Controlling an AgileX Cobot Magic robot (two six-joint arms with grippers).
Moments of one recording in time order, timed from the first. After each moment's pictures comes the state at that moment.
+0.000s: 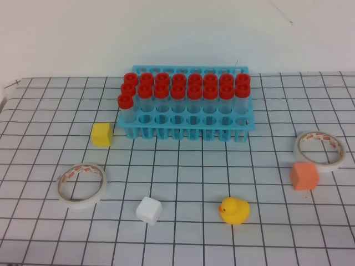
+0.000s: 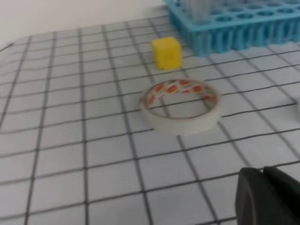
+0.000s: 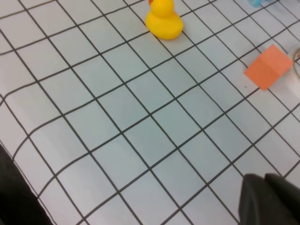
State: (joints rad) left arm -0.22 0.04 0.02 -0.13 0.21 0.12; right arm 1.10 0.31 -0.57 -0.44 1.05 0.18
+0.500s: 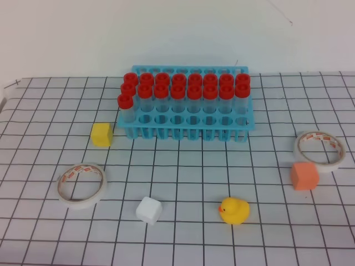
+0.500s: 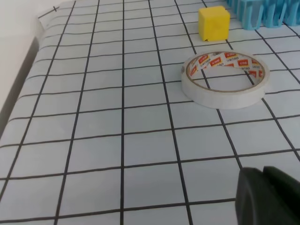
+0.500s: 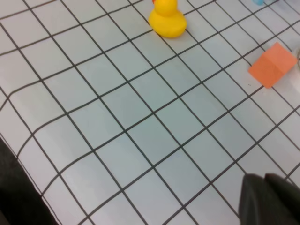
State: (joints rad) left arm -0.07 -0.01 0.02 -0.13 0.31 0.10; right arm 1.10 0.31 -0.57 -0.43 1.05 0.18
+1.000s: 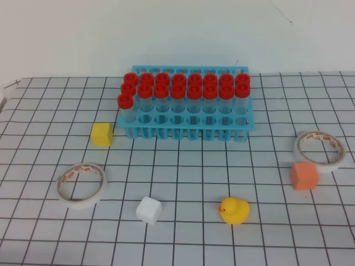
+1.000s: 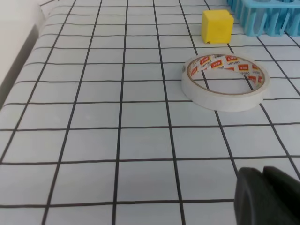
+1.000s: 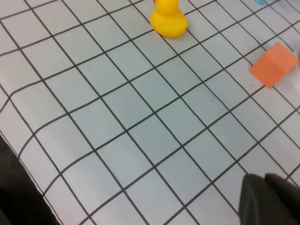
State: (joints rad) left arm -0.07 -0.01 0.02 -0.12 0.31 0.03; right arm 1.10 0.31 -0.57 -0.42 1.05 0.18
